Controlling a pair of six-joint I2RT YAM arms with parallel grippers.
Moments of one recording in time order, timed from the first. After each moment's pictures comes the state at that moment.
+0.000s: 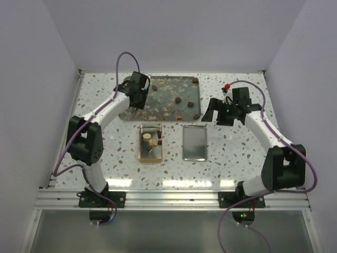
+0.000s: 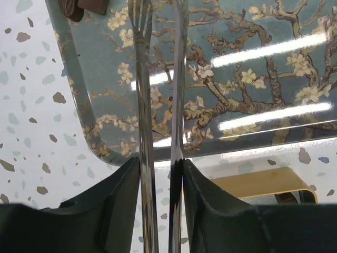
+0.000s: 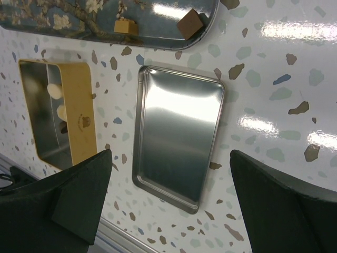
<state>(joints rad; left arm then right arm) -0.39 1.83 1.51 -0.62 -0.27 -0.06 0.12 1.46 1.08 -0.55 -0.41 0.32</state>
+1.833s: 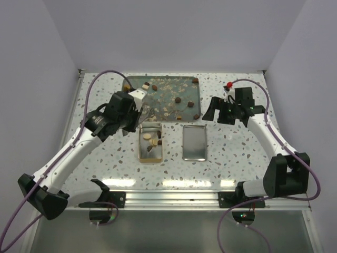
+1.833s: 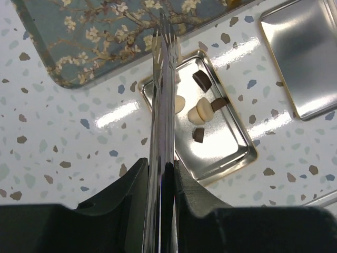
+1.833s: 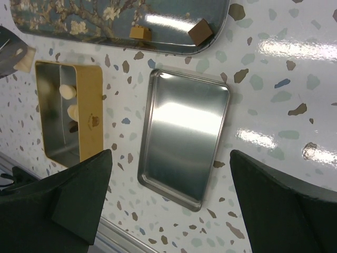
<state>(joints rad) -0.57 1.21 1.26 -0.85 -0.14 -0.07 0.12 1.40 1.08 -0.55 -0.41 0.31</state>
